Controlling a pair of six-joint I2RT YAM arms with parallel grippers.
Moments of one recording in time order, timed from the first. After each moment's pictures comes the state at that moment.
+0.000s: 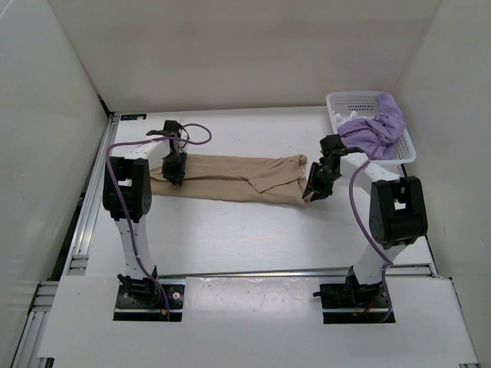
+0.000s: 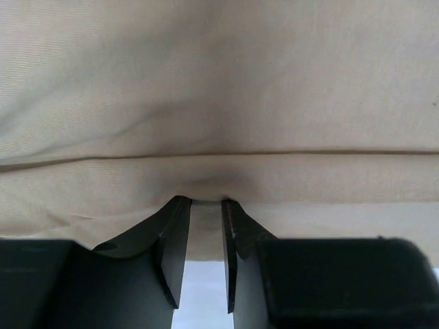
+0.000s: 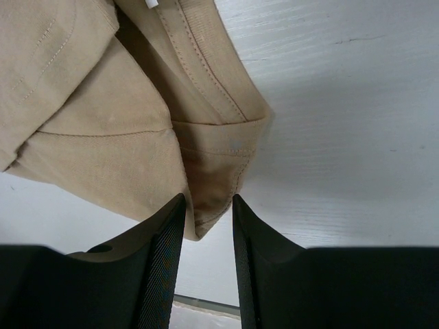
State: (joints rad) left arm -0.12 2.07 1.52 -0.79 -0.05 0.00; right arm 0.22 1.74 1.16 -0.72 -0.22 0.49
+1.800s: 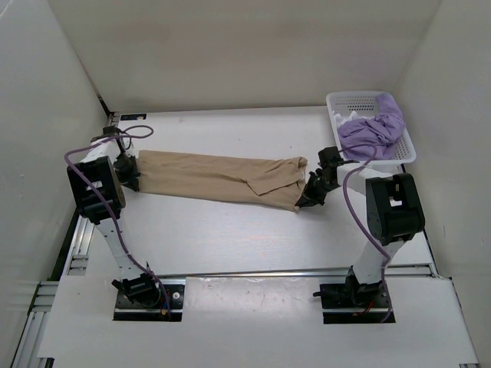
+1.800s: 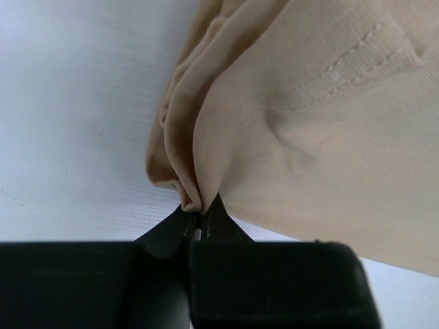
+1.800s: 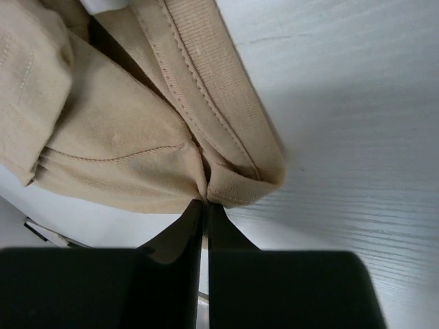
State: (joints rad) left arm 0.29 2.10 1.56 -0.86 0.02 -0.01; right arm 0.22 1.79 1.02 -0.52 -0.38 0.65
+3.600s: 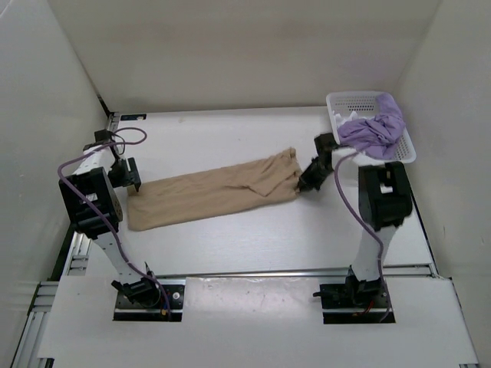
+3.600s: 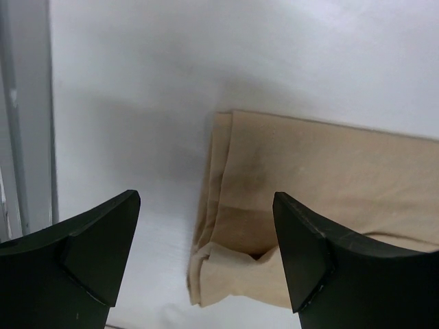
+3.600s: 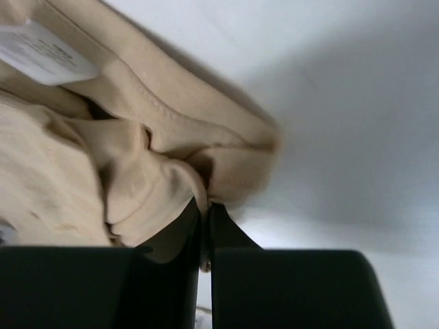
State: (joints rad) left arm 0.31 1.92 1.39 -0.77 -0.09 0.00; right arm 0.22 1.88 1.17 -0.57 -0.28 0.87
